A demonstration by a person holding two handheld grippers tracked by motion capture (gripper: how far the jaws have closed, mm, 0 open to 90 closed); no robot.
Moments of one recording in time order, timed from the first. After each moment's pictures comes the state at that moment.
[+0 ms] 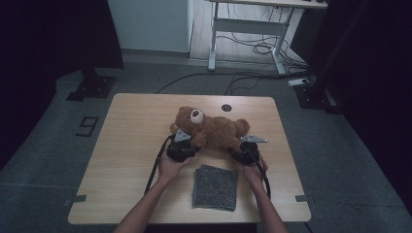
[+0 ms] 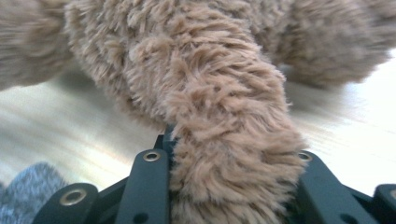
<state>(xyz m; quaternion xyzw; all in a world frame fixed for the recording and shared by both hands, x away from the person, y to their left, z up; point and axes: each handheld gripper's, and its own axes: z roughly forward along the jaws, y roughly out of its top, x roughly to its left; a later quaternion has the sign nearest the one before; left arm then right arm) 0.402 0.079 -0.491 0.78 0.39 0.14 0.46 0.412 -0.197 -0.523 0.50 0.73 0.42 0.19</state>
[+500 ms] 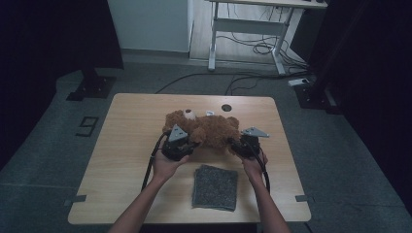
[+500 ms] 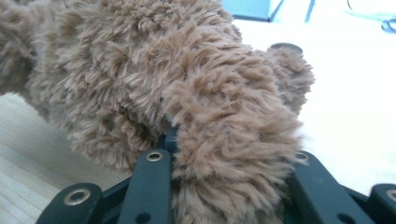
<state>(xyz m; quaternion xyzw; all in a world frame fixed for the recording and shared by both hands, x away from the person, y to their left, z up) 0.375 0.090 -0.449 0.78 0.35 0.17 0.49 0.418 -0.190 -0.492 0.47 0.72 0.46 0.23</state>
